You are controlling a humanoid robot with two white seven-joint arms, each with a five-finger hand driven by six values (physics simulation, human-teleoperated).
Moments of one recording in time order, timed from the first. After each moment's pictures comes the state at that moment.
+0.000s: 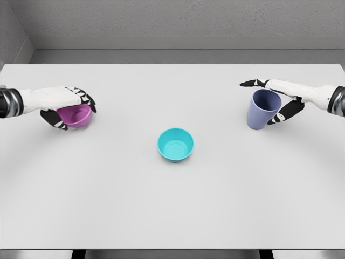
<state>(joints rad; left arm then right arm) -0.75 0.82 -0.74 -1.28 -0.33 -0.44 -0.61 -0.70 -0.81 0.68 -1.22 -0.10 -0.39 0.61</state>
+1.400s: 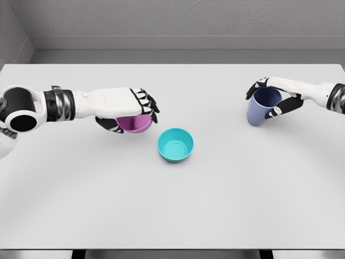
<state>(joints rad) -0.77 0.71 -0.79 -1.63 -0.36 -0.44 -0.61 -0.74 -0.79 0.70 -1.18 -0.09 -0.39 0.61</state>
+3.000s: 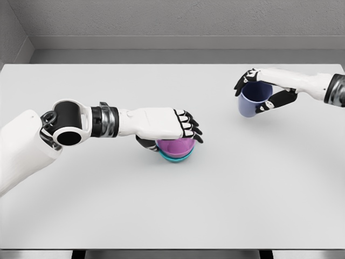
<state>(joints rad) -0.77 0.55 -0.87 -1.67 -0.44 -0.44 -0.61 -0.75 -0.84 0.70 -1.37 -0.10 -0.40 0.61</state>
